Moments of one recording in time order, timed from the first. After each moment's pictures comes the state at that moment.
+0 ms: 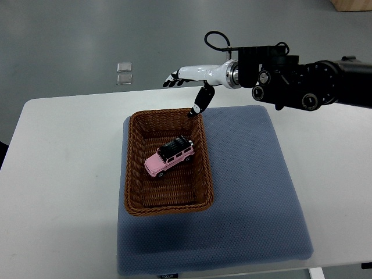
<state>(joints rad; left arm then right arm) -0.03 0.00 -0.08 -0.16 0.12 -0.03 -0.04 1.51 -0.25 -0.31 0.94 -0.74 0.06 0.11</state>
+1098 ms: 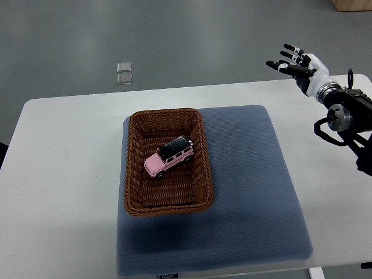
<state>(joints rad) -0.03 0.00 -0.08 -0.16 0.12 -0.03 -0.04 0.81 -0.35 0.74 0.73 -0.33 -0.09 0.12</state>
